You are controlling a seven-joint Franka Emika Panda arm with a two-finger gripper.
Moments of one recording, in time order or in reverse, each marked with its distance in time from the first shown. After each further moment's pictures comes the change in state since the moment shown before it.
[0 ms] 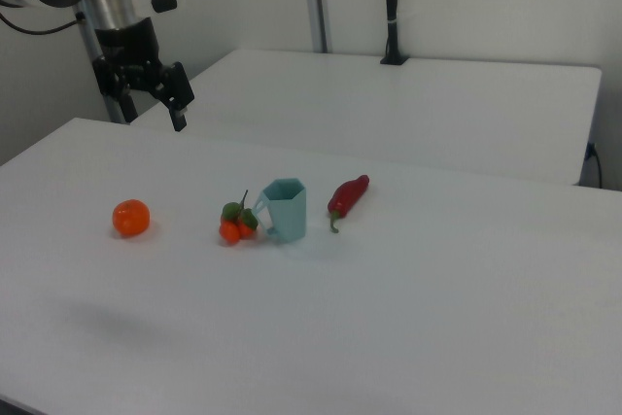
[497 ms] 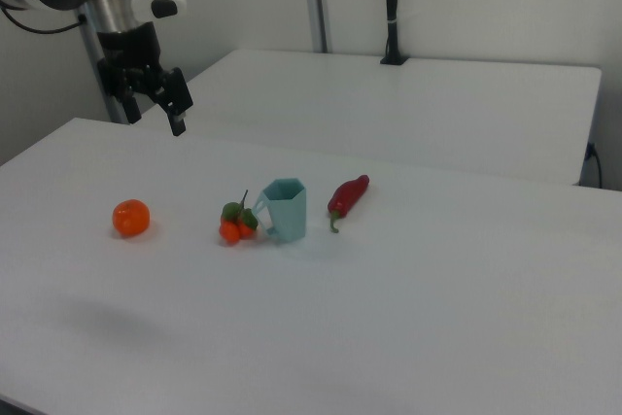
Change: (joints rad) arm 0.001 0.007 0.001 -0.002 0.000 0.000 0.094
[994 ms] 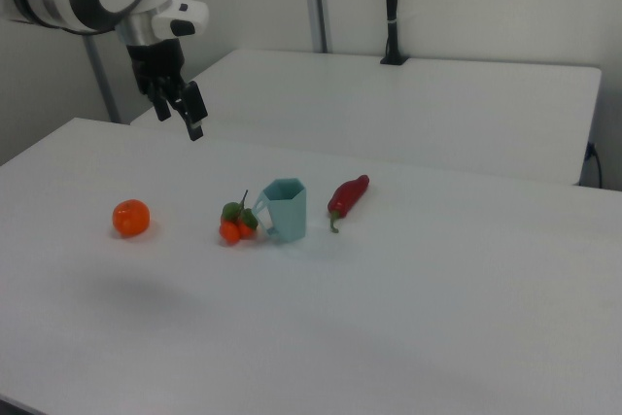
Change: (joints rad) arm 0.024 0.140 0.004 0.065 -0.001 0.121 0.285
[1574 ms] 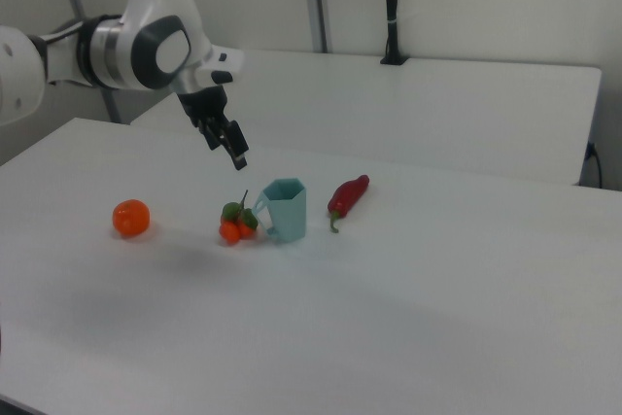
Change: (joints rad) arm 0.016 0.204 -0.001 -0.005 -0.116 0.286 0.150
